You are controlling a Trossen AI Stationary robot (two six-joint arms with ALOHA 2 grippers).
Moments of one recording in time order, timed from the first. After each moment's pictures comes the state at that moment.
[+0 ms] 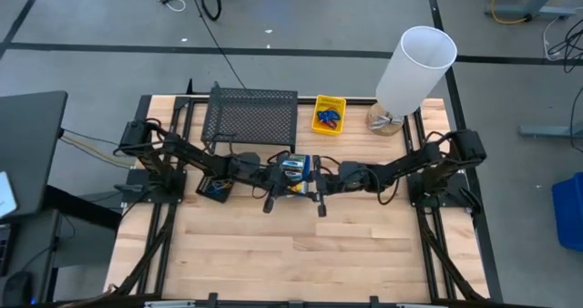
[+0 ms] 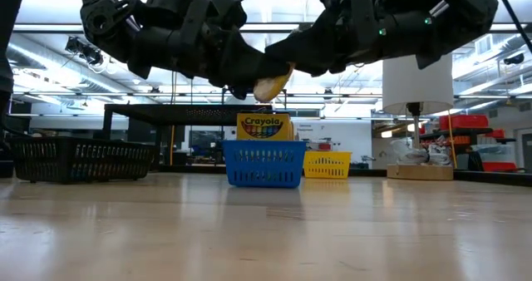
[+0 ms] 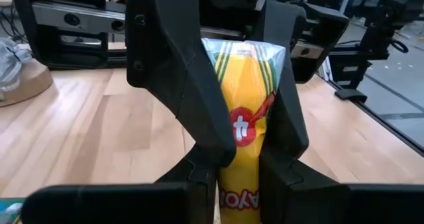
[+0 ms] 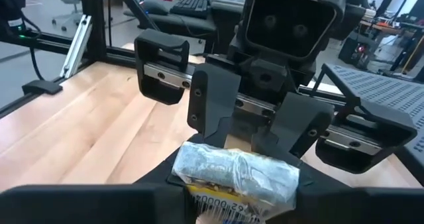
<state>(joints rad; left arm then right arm) -0.04 1.69 0.66 0.87 0.11 0.02 0.11 1.68 0.68 0.82 0.02 -0.18</state>
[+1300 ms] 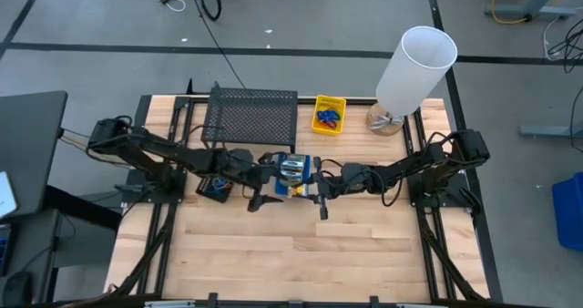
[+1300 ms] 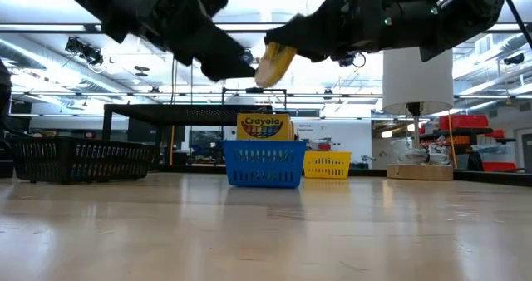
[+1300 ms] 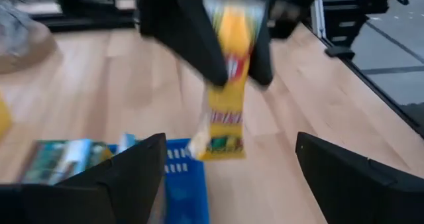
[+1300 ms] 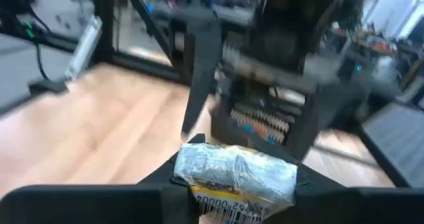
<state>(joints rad) -0.07 1.41 0.67 0.34 0.08 0.06 0.15 1.64 0.68 0.83 0.03 -0.25</state>
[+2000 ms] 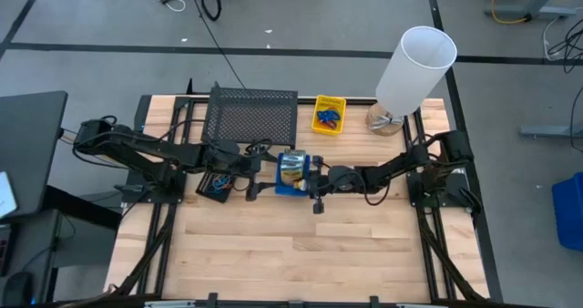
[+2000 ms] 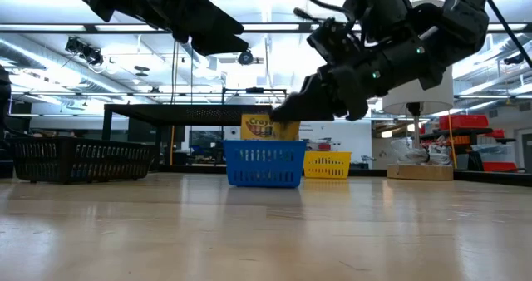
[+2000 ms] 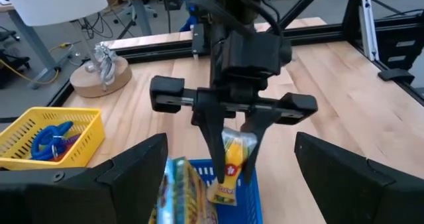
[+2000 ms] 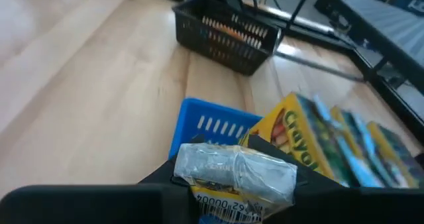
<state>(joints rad) -0.07 1.24 0.67 0.28 -0.11 0.12 0.10 1.77 0.68 0.71 0.17 -0.24</state>
